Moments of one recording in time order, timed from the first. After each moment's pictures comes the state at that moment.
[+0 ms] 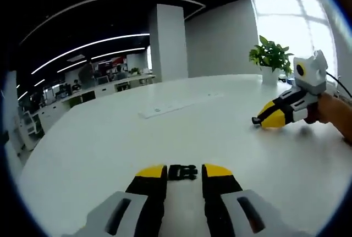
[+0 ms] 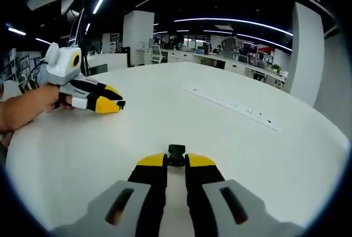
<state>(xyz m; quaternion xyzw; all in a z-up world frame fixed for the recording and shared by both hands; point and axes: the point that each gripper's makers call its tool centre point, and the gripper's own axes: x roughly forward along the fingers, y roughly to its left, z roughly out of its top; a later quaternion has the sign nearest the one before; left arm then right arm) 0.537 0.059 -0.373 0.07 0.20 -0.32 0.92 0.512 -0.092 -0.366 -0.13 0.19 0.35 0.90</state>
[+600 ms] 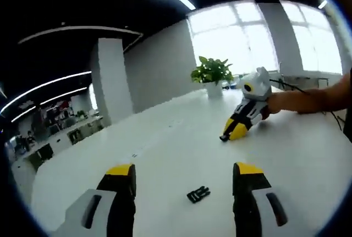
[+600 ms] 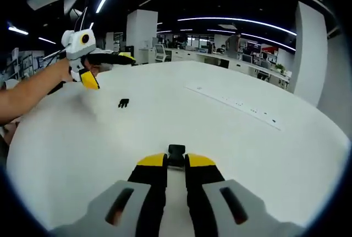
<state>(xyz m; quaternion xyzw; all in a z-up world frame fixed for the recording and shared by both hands) 0.554 0.077 -0.323 0.21 0.08 -0.54 0.81 0.518 -0.082 -0.370 -0.13 0.20 0.37 0.90</state>
